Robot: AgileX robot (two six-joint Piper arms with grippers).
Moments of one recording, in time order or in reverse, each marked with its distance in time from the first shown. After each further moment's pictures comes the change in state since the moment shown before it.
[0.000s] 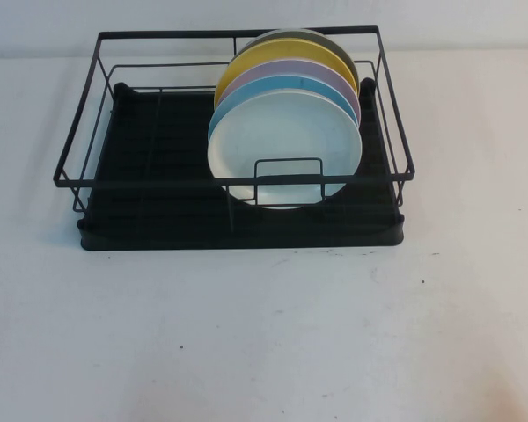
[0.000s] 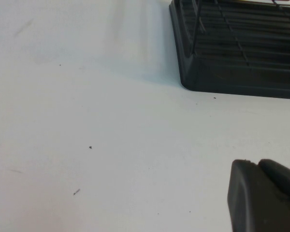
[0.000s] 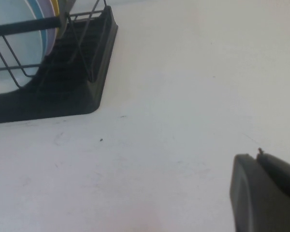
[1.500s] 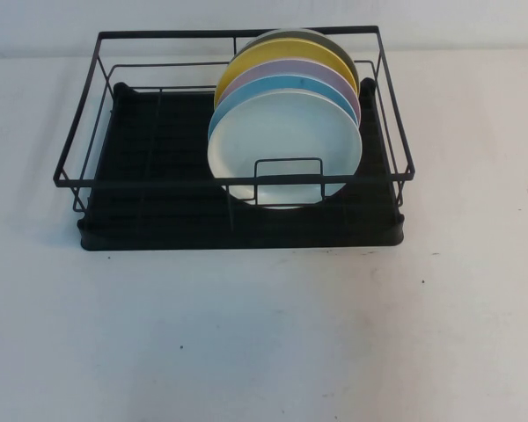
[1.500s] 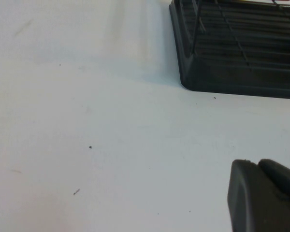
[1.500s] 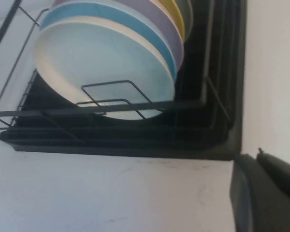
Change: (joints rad) right arm 0.000 1.021 -0.734 0.660 0.248 -0.507; left arm 0.000 0.000 0.000 0.000 0.000 0.000
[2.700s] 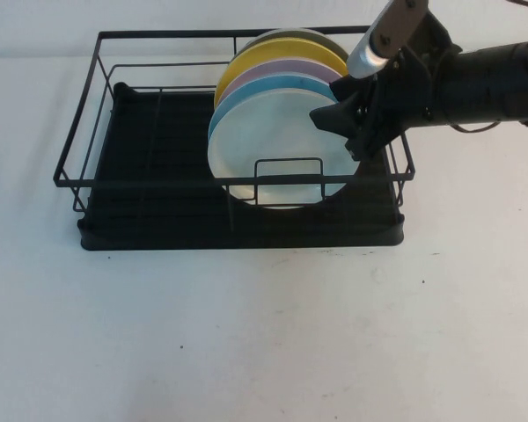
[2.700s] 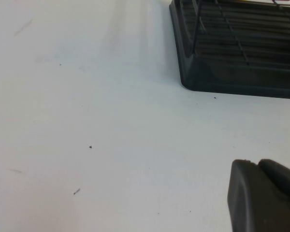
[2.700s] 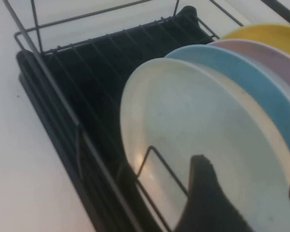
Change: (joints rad) right arm 0.348 0.719 -0.668 0.099 -0.001 -0.828; left arm 0.000 0.000 0.000 0.000 0.000 0.000
